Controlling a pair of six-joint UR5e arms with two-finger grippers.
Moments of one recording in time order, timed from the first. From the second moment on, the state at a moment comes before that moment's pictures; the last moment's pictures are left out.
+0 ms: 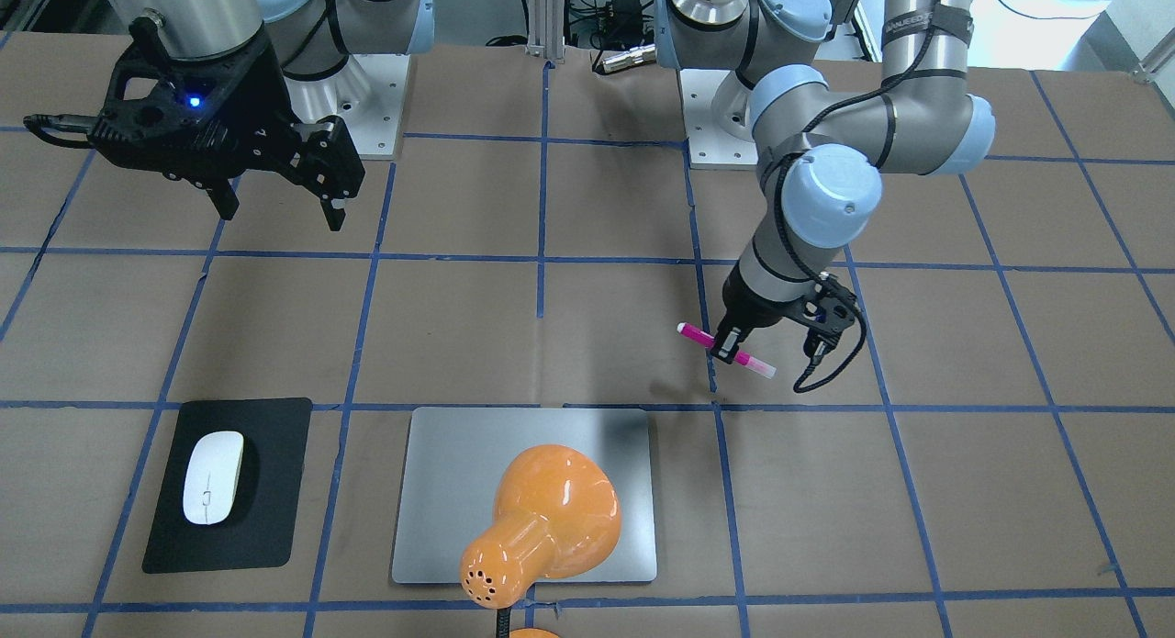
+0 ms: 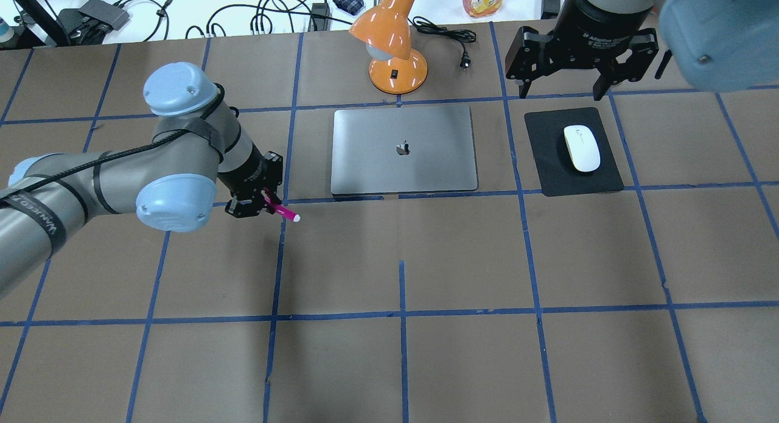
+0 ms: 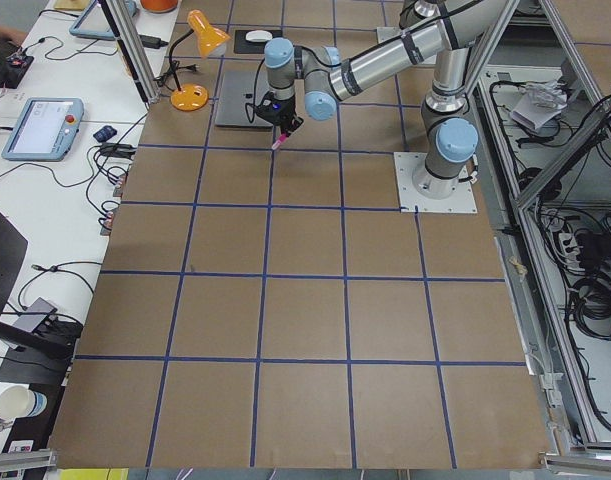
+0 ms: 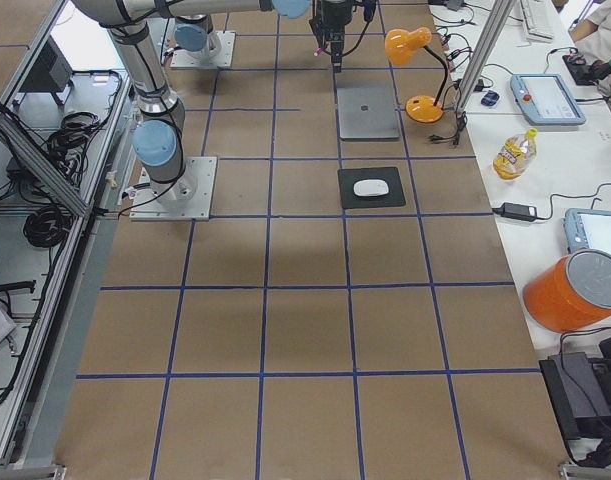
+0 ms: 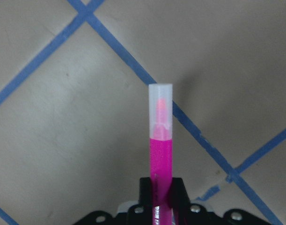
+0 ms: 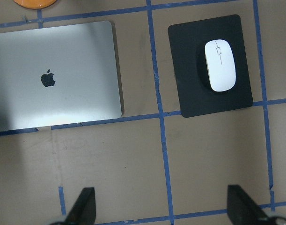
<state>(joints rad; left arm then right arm) -1.60 -1.79 -1.97 -0.99 1.52 -1.11 1.63 -1.55 1.51 -1.64 -1.59 0.15</state>
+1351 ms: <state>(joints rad) -1.94 -1.97 -1.88 -0.80 1.43 -1.78 1.63 -1.56 1.54 -1.64 -1.60 0.10</state>
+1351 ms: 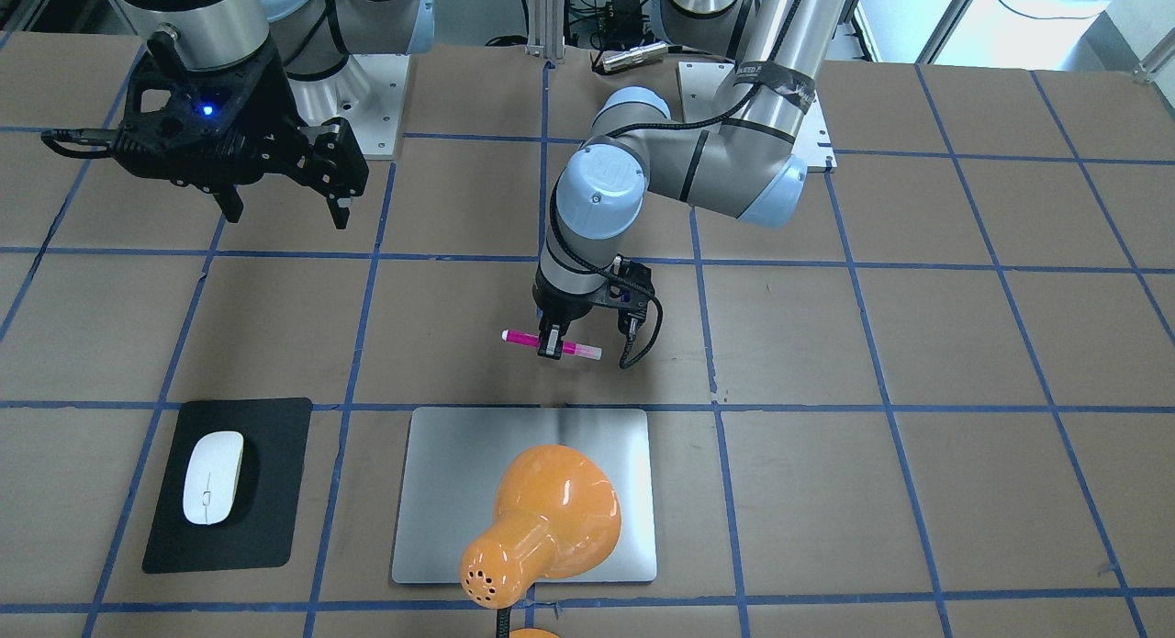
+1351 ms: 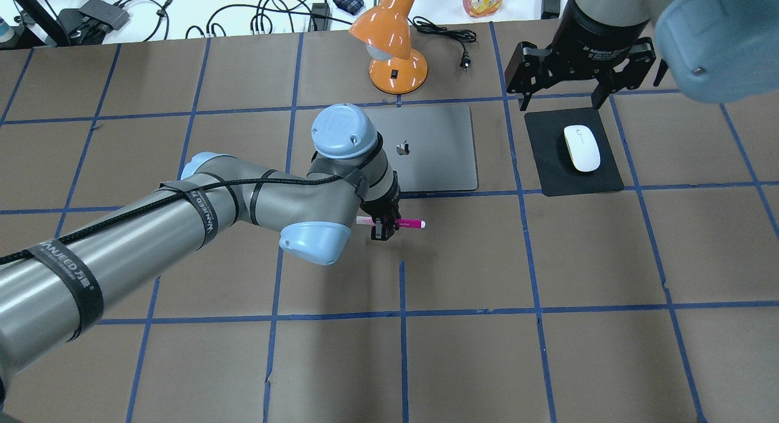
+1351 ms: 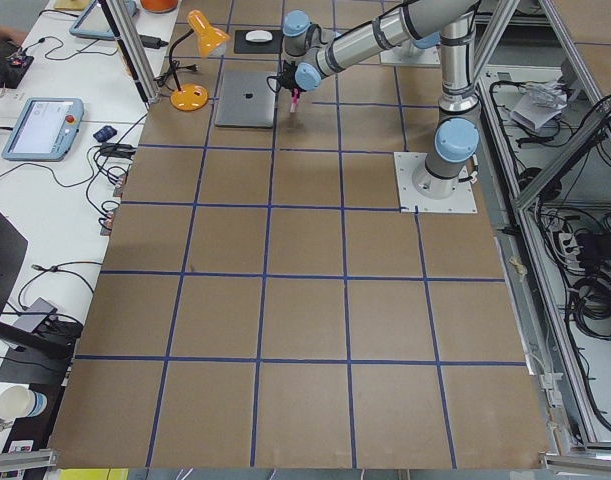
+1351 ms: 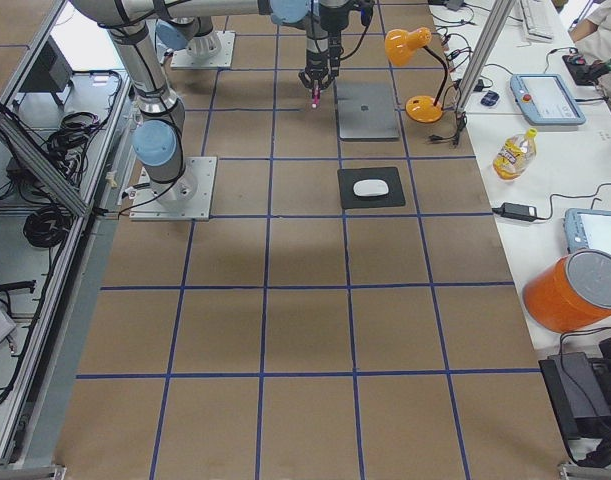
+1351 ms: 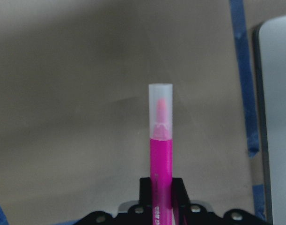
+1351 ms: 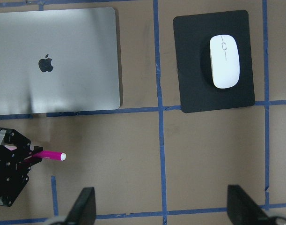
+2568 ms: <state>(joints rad) -1.94 -1.98 -1.86 -0.79 1.40 -1.66 1.63 -1.56 1.54 -1.64 -1.60 0.10</state>
